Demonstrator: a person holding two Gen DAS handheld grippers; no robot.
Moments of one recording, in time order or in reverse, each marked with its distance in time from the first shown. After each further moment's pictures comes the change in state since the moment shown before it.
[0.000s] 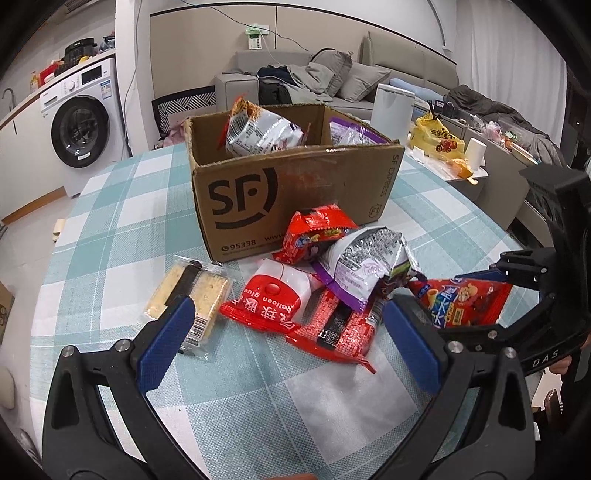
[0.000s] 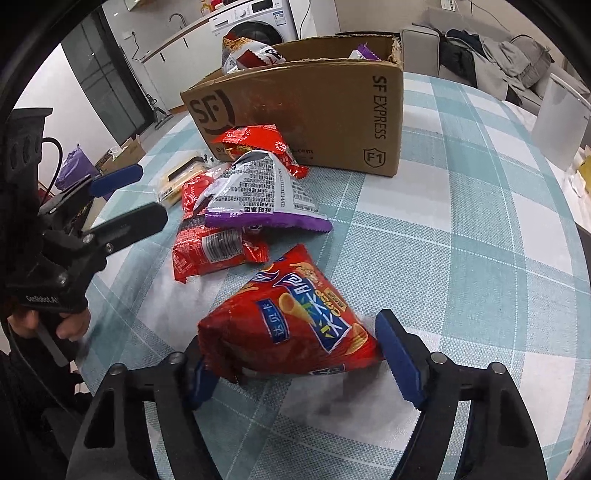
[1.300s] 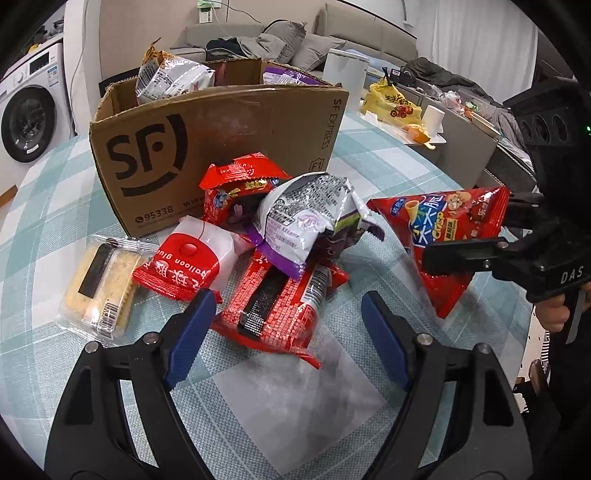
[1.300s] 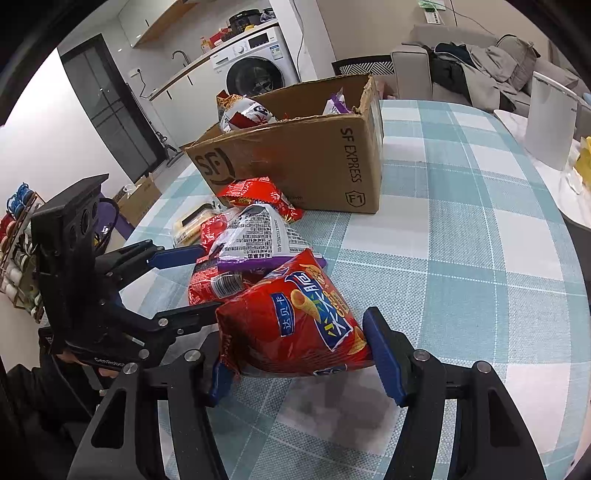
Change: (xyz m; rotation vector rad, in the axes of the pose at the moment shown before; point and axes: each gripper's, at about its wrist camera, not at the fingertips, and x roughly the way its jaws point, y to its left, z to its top) left arm 0.045 -0.032 -0.012 0.068 0.115 -0.191; right arm -0.031 -0.020 0.004 0.061 -0.129 0.076
